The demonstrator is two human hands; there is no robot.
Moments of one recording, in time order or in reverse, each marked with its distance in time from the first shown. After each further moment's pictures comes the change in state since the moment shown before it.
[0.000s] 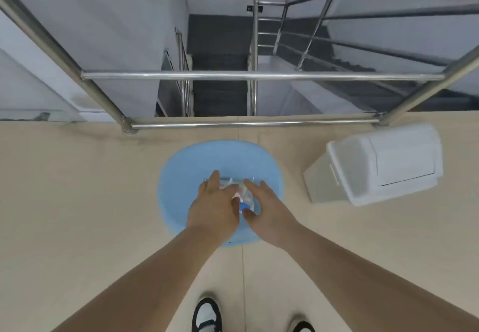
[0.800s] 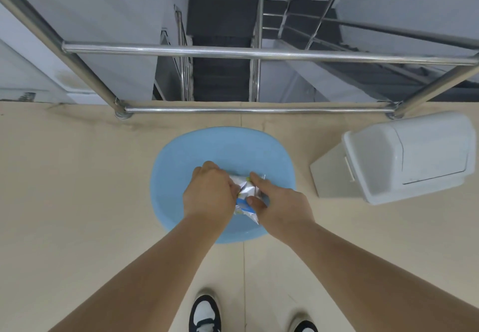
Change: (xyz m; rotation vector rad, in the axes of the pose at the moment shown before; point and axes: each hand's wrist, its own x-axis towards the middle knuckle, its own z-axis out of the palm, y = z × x) left_hand 0.049 -0.018 0.018 0.076 0.190 -0.113; right_hand 0.028 0.001 -0.005 -0.361 0.066 0.074
